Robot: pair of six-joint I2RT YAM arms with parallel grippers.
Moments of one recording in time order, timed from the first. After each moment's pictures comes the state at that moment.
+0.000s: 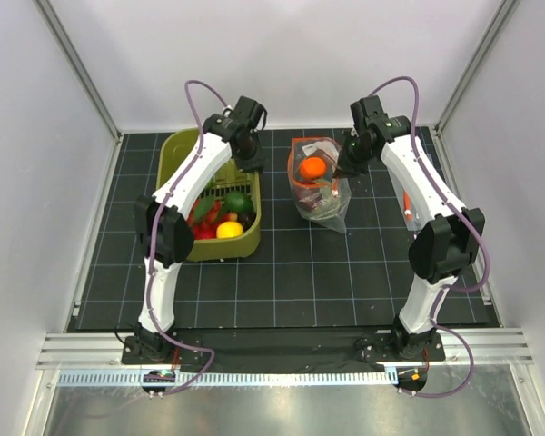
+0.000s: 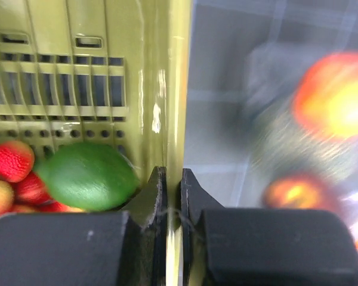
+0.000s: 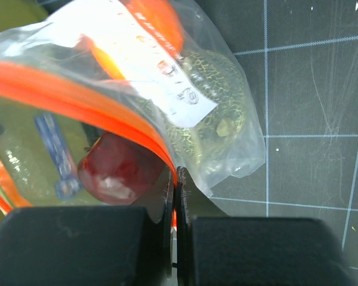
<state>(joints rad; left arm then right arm) -0.50 2.13 2.21 -1.12 -0.10 -0.63 0.27 1.83 1.85 -1.04 -0.09 0.53</state>
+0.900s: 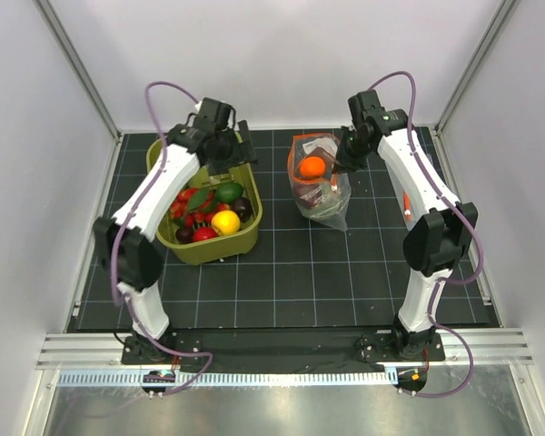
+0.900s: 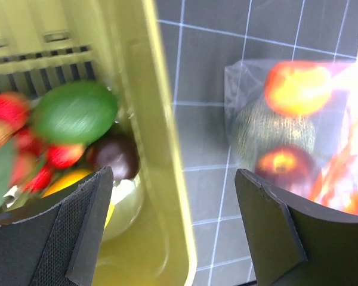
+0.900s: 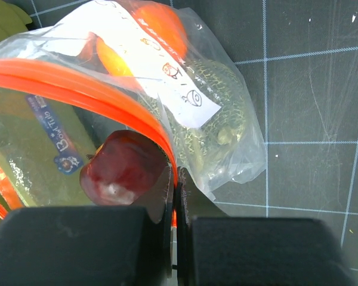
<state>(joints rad) -0.41 1.89 1.91 -0.88 0.00 -0.62 0.27 1.90 1.96 -1.09 -0.09 0.53</state>
